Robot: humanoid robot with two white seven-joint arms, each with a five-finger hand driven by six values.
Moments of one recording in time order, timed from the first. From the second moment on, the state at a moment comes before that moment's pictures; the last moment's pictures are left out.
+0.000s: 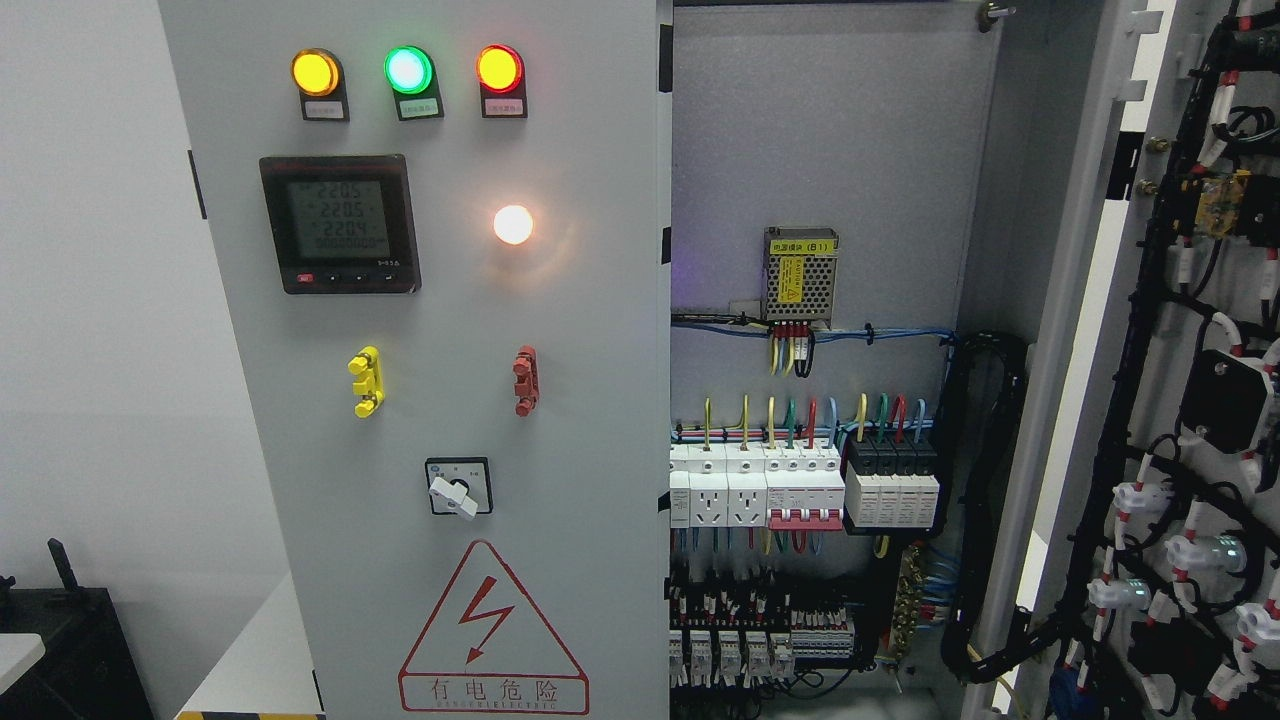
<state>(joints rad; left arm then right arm) 0.09 0.02 0.11 -0.02 -0.22 -0.15 -0.21 0.17 0.11 0.14 -0.16 -0.05 -0.06 0.04</state>
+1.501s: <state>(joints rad) 0.09 0.00 0.07 0.00 -0.02 -0.06 -0.21 0.81 0.01 0.13 -0.99 -0.05 -0.25 0.04</state>
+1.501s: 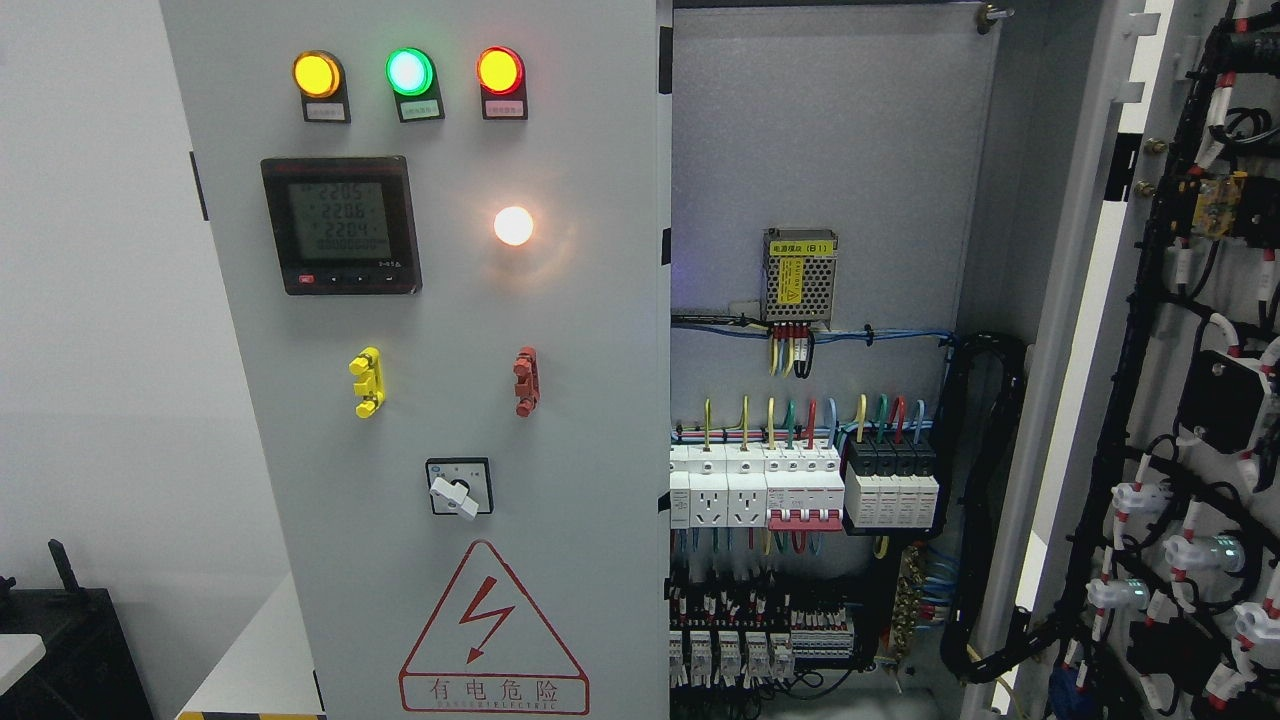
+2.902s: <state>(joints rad) 0.07 -0.03 0.01 0.00 0.00 -0.08 -0.21 0.95 -0.05 0.20 -1.60 -0.05 -0.49 0.04</state>
